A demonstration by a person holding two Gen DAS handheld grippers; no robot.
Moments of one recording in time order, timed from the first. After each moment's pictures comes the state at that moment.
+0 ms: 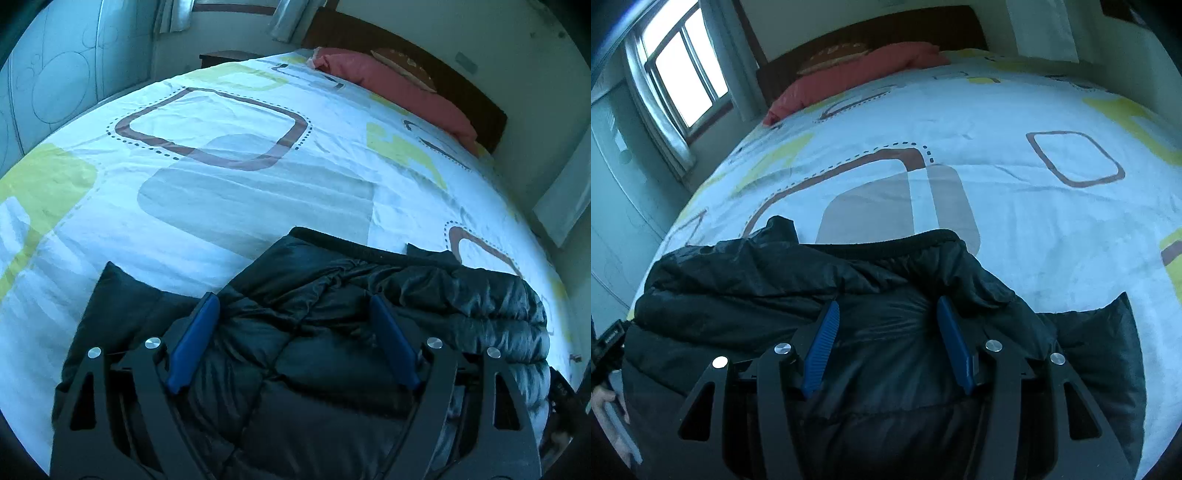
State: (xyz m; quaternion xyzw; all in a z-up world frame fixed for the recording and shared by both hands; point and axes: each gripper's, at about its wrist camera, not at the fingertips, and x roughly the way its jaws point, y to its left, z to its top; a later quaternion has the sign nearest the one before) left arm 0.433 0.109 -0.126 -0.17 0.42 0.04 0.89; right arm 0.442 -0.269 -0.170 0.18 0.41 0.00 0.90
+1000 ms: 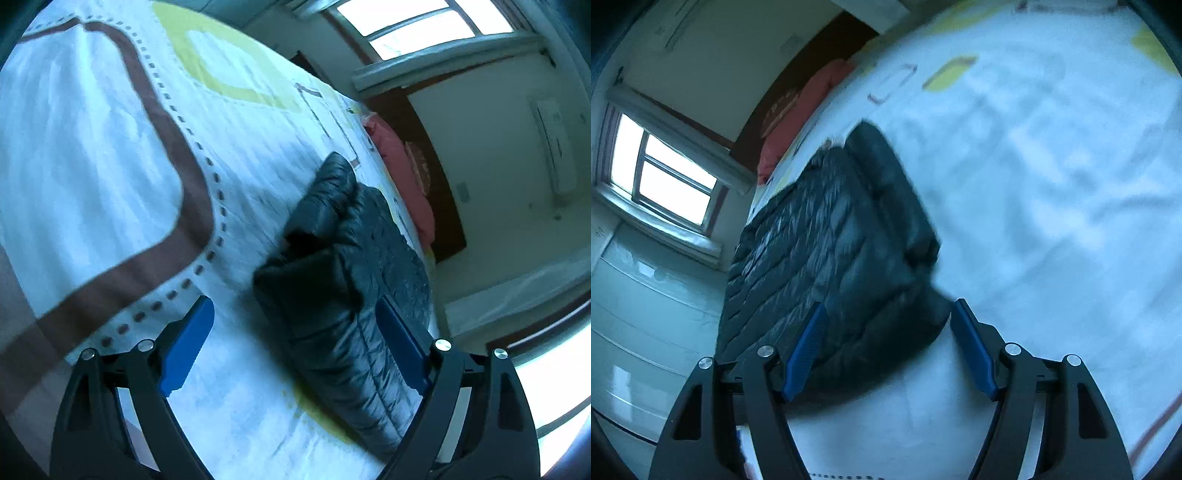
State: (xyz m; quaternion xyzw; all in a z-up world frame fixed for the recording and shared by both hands) left arm 0.137 0.193 -0.136 -0.48 0.32 0.04 0.82; right arm 0.172 -0.333 -0.190 0.44 0.37 -0.01 0.82
